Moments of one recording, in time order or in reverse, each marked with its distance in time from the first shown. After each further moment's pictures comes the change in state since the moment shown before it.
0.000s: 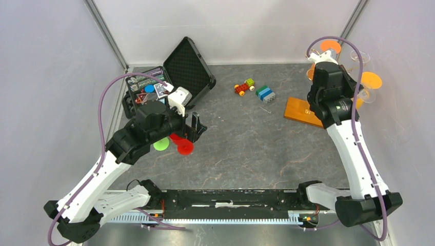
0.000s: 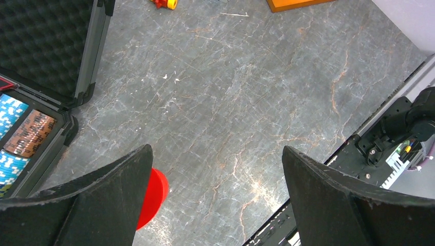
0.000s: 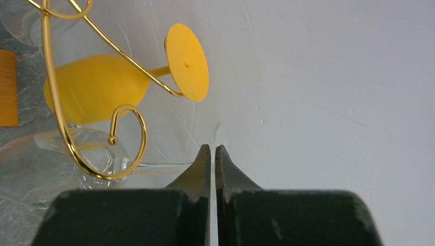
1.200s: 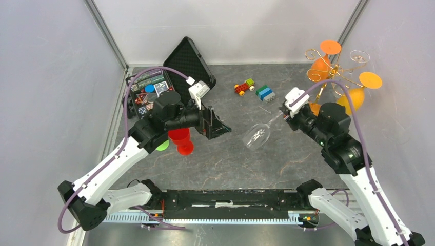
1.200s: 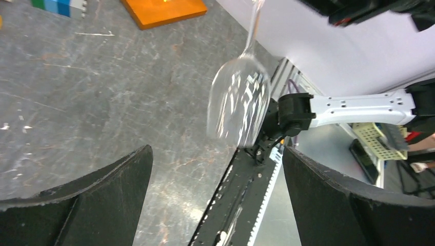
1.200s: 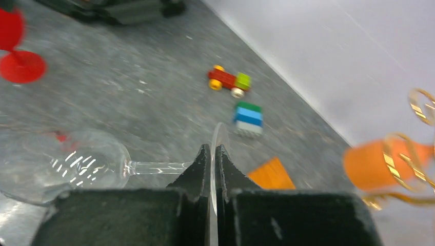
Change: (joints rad) left arm 0.000 0.154 -0.038 0.320 0.419 -0.217; right arm 0.261 -0.415 -0.240 -0.044 -1.184 0.345
